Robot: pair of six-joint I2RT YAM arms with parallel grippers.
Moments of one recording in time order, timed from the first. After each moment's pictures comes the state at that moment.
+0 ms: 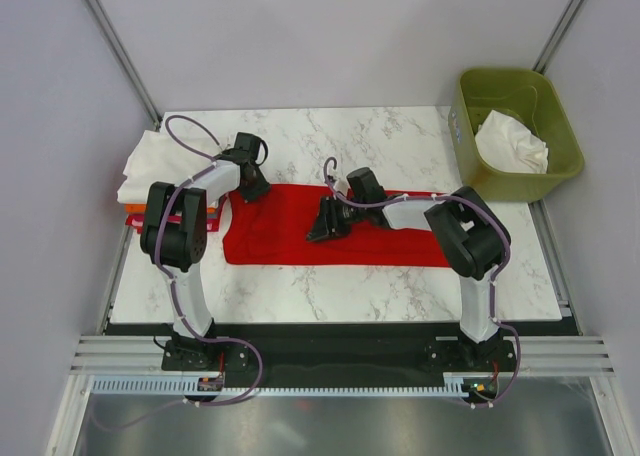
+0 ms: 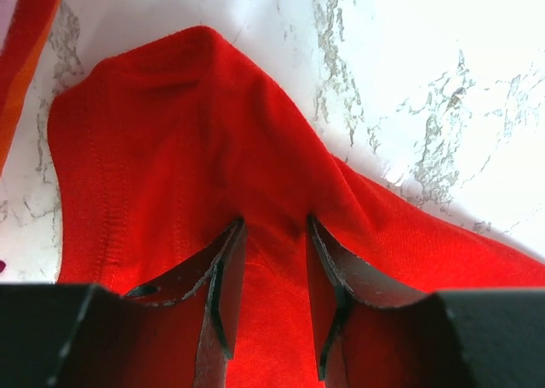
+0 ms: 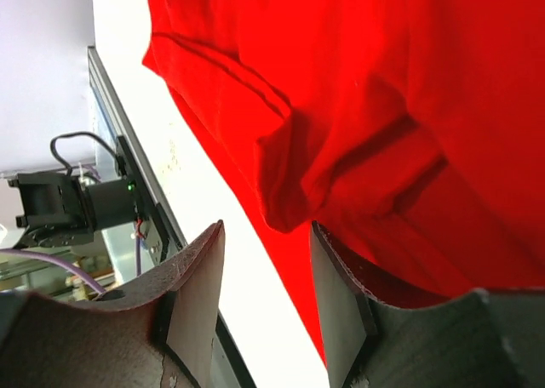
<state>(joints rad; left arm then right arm) -0.21 1.98 1.35 -0.46 -0.16 -0.70 0.59 2.01 1.11 0.14 -0.75 0.62</state>
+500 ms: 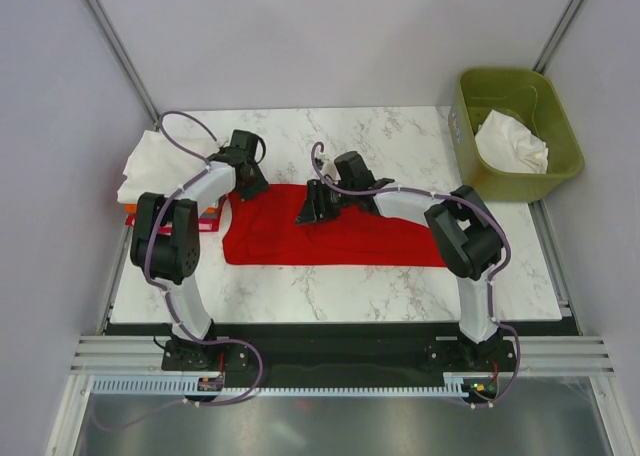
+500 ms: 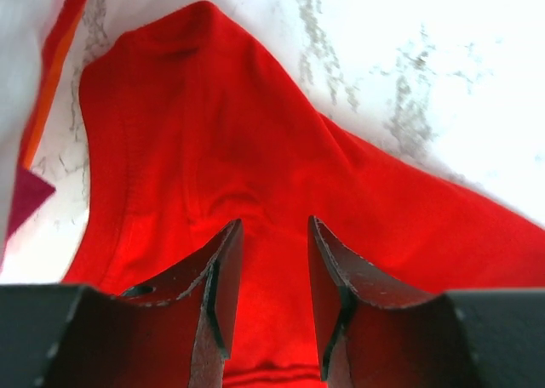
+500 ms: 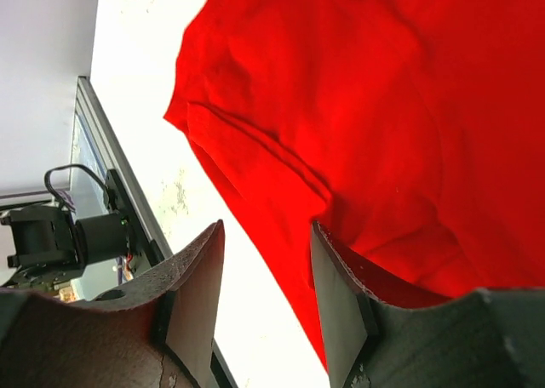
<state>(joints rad) -0.23 1.88 1.32 -0.50 -0.16 -0.67 0.63 2.02 1.30 0.01 -0.65 0.55</state>
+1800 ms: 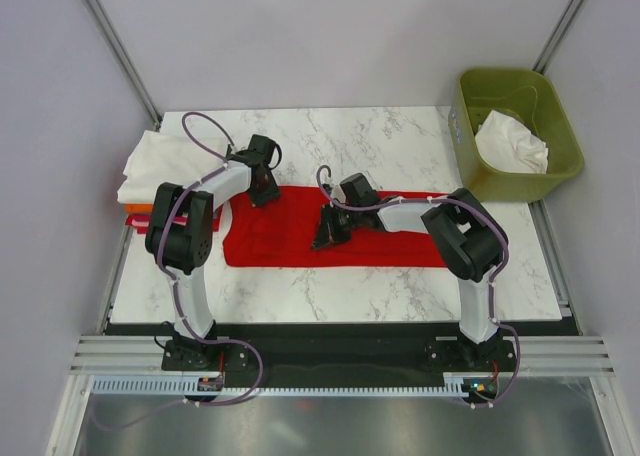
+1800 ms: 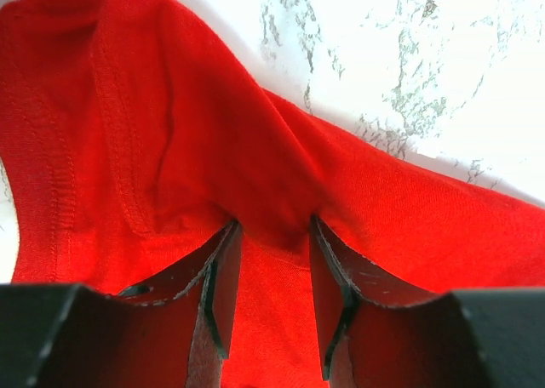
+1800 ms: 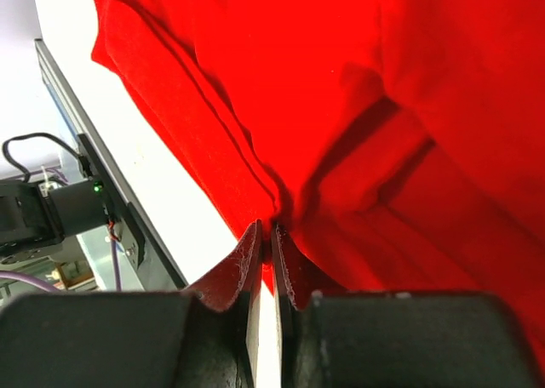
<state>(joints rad) -0.30 1.97 1.37 -0.53 -0.19 -0.67 0.64 2.01 1.14 0.02 -0.66 0.59</state>
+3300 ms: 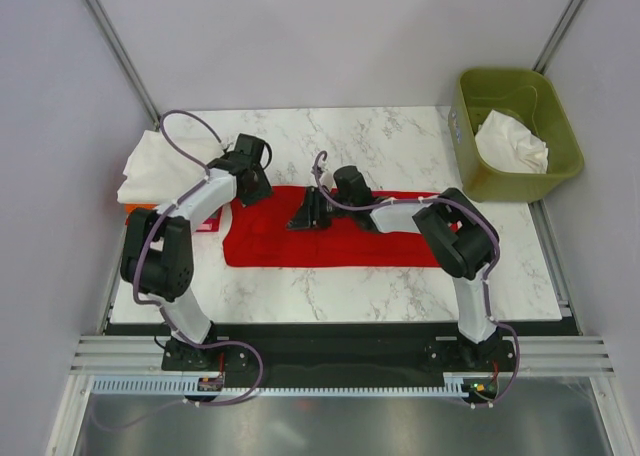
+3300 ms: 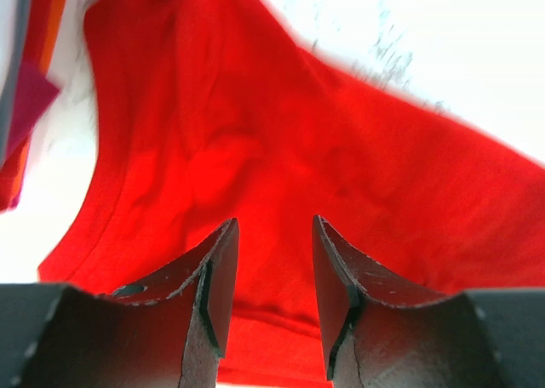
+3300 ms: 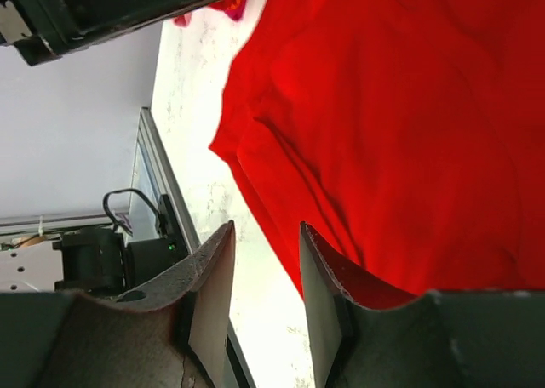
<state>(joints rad) -0.30 1.75 1.27 -0.55 -0.20 -0.67 0.67 2.07 1.19 0.39 -0.67 0.81</state>
